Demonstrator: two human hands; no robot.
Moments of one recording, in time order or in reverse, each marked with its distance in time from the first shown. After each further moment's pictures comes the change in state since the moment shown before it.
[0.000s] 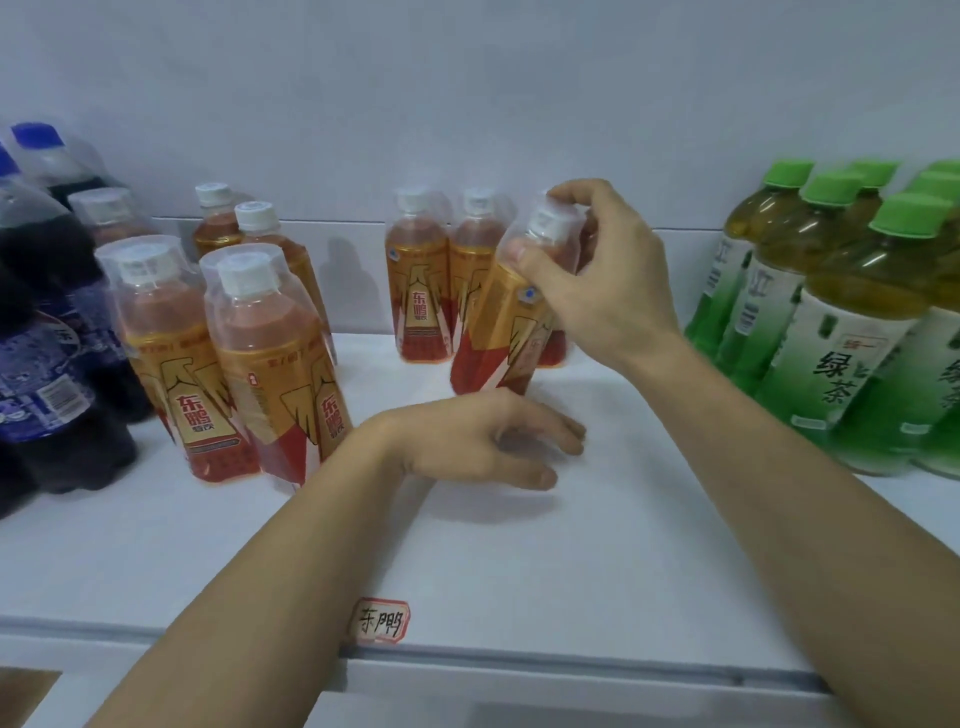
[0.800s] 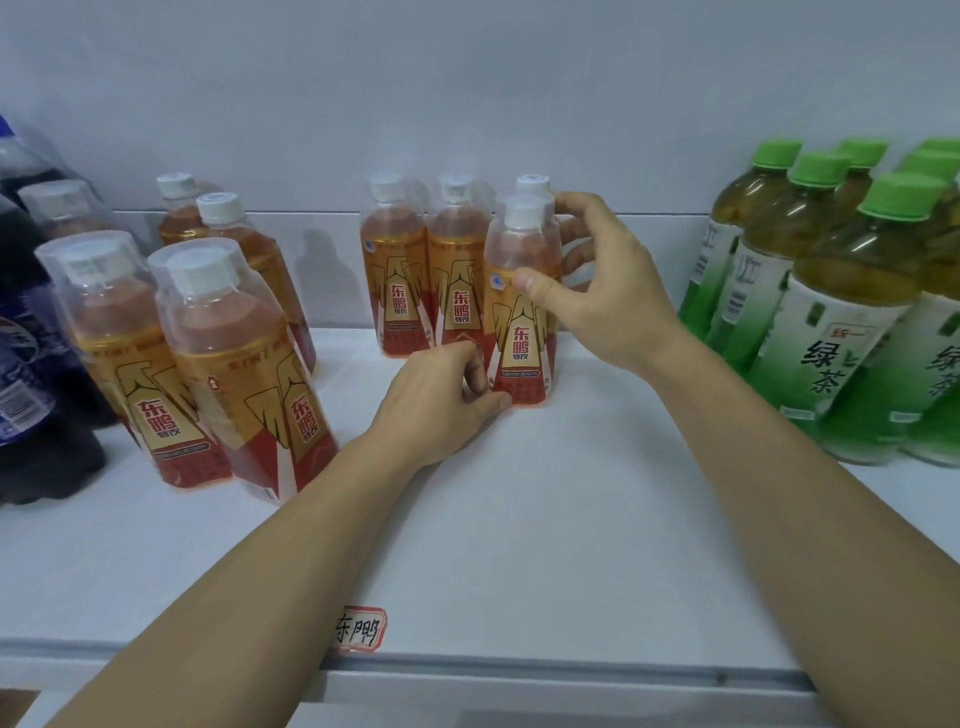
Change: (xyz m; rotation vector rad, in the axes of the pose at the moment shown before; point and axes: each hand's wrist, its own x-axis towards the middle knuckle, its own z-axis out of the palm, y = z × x) left_hand 0.020 -0.029 0.011 0.242 0.715 -0.308; right_hand 0.000 0.038 -0.010 0.089 -0.185 -0.029
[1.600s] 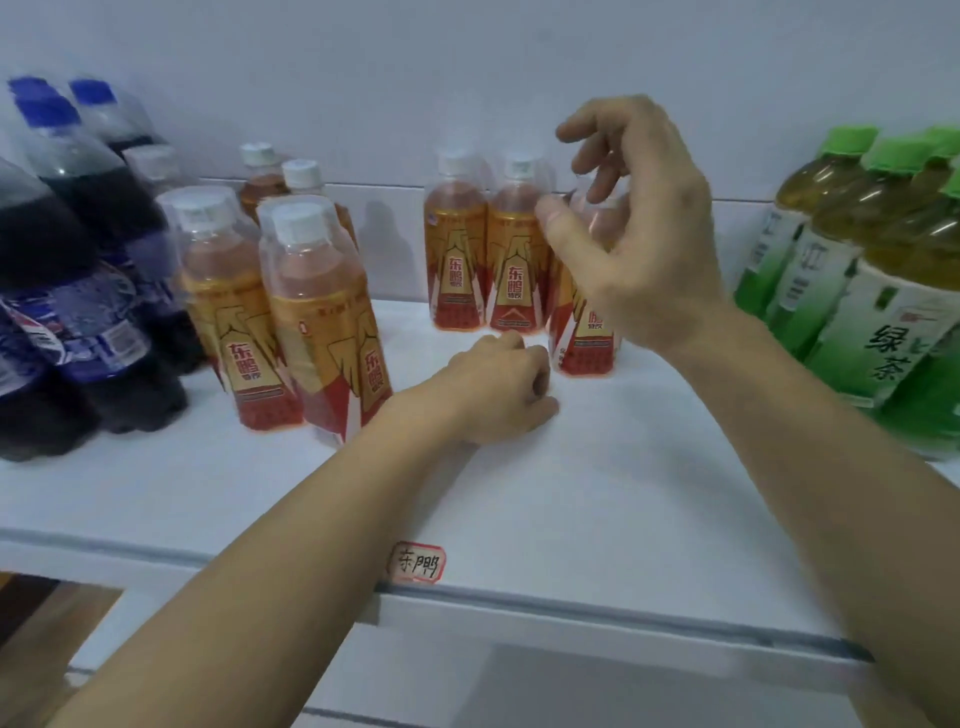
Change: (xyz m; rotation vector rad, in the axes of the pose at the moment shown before) left_hand -0.012 0.009 -0.016 0.320 -0.354 0.080; right_hand -0.011 -0.070 0.011 -0.098 0.189 -0.366
